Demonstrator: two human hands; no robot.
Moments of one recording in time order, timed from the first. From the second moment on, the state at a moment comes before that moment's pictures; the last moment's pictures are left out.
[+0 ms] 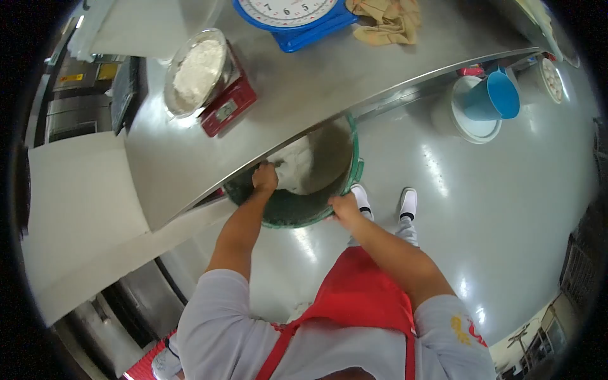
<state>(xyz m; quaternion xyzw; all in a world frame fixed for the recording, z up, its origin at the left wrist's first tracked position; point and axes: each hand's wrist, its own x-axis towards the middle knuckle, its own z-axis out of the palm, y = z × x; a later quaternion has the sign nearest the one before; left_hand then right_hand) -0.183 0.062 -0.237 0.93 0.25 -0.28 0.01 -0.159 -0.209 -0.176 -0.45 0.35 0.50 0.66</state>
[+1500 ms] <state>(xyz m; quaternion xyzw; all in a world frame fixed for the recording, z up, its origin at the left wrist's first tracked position) -0.078 0.104 0.175 0.93 0.15 0.29 -0.13 -0.149 -0.202 -0.167 -0.45 0.35 0.53 0.63</state>
